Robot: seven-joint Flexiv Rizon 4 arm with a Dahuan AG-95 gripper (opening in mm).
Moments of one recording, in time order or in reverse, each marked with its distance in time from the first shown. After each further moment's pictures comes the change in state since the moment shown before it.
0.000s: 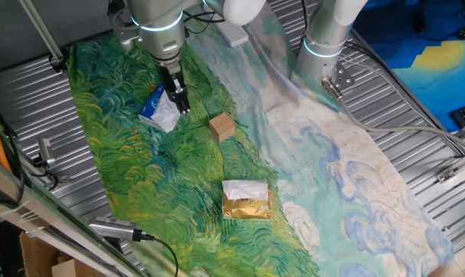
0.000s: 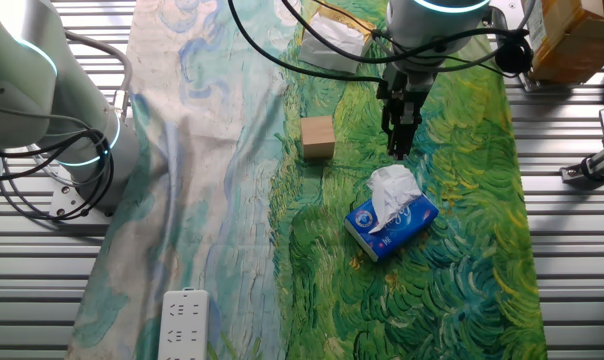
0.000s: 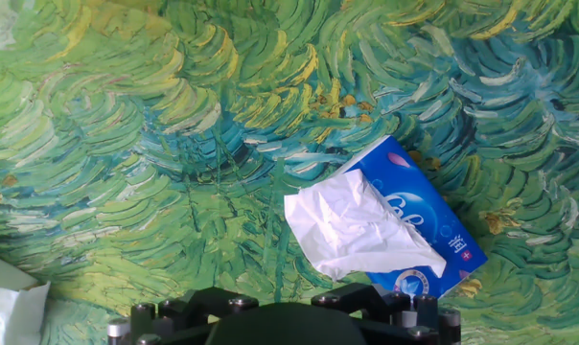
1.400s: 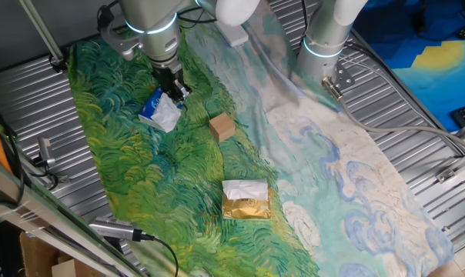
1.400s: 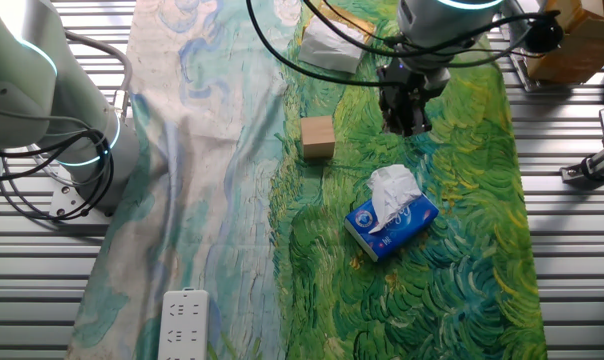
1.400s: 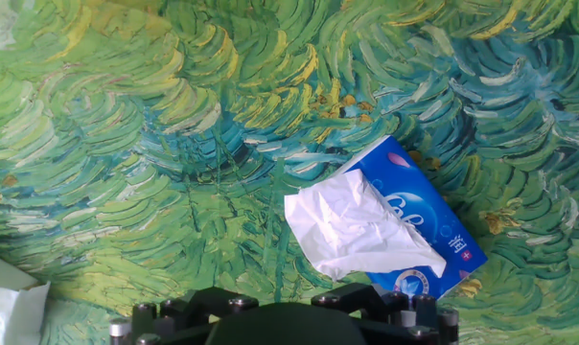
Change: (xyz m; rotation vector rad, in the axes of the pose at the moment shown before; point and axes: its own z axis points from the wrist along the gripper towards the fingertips) arm 0.000 0.000 -0.002 -0.003 0.052 -0.293
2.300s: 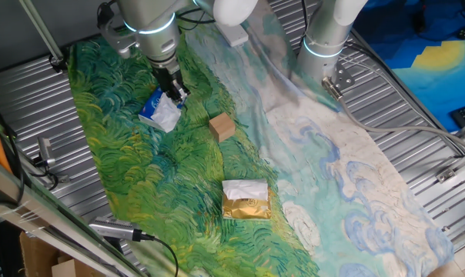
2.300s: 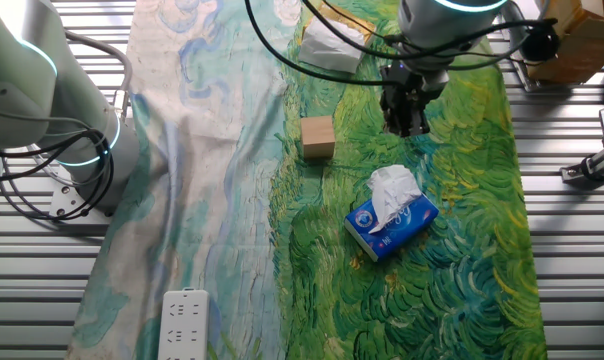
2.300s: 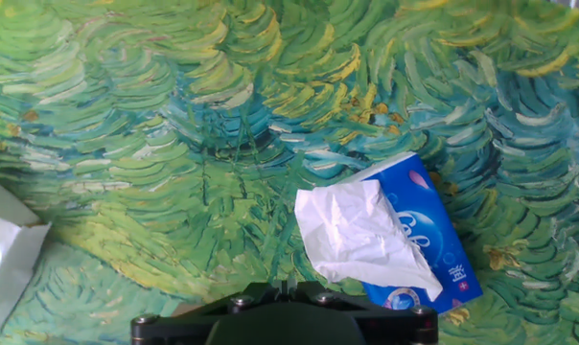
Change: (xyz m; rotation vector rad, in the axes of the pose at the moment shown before) arm 0.000 0.000 0.000 -0.008 0.006 0.086
